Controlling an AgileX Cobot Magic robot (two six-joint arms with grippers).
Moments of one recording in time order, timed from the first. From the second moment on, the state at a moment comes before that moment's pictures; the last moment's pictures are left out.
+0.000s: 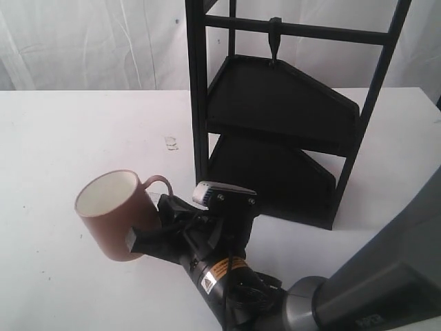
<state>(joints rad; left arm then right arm) 0.07 0.00 0.02 -0.10 0.42 0.31 1.12 2.02 -0.69 0.56 -1.19 0.41</state>
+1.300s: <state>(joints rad) 0.07 0.00 0.02 -0.10 0.42 0.31 1.12 2.02 -0.69 0.64 -0.99 0.40</state>
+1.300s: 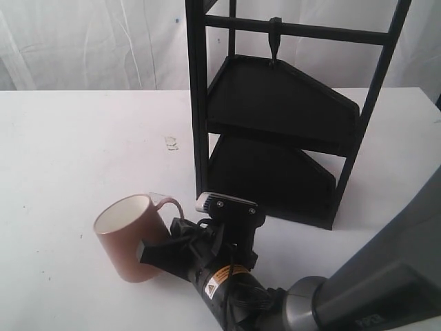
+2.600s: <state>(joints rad) 0.07 0.00 0.02 -0.10 0.42 0.31 1.12 2.02 -0.69 0.66 -0.94 0.44</state>
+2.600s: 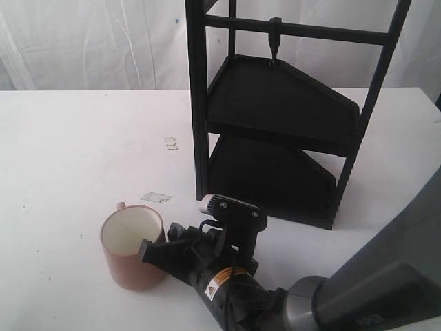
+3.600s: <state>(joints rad) 0.07 0.00 0.02 -0.10 0.42 0.31 1.12 1.47 -0.39 0.48 -0.53 -0.12</state>
